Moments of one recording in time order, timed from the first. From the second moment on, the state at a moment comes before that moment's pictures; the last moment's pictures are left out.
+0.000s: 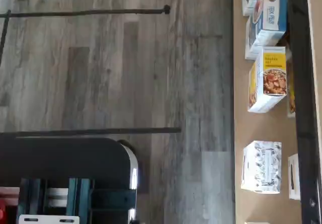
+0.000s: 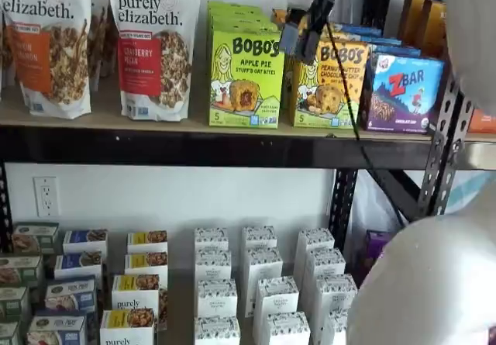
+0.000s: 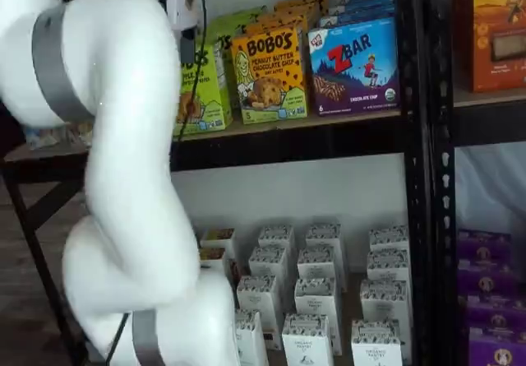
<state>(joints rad) 0.15 -0.32 -1.52 0.29 1.90 -1.34</state>
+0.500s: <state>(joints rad) 0.14 -0.35 -1.50 0.30 1.88 -1.34</state>
